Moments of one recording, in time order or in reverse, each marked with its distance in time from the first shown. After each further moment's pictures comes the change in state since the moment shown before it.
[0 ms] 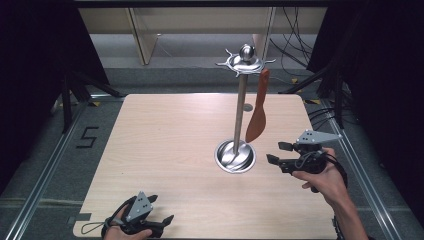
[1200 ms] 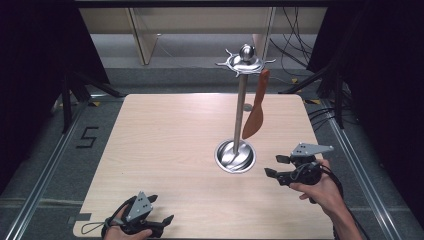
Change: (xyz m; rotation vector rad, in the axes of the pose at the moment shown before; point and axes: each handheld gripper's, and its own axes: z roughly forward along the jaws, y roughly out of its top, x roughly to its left) left arm -0.001 0.000 0.001 -0.007 0.003 -0.012; right arm 0.002 -0.033 0.012 0.089 0.023 -0.010
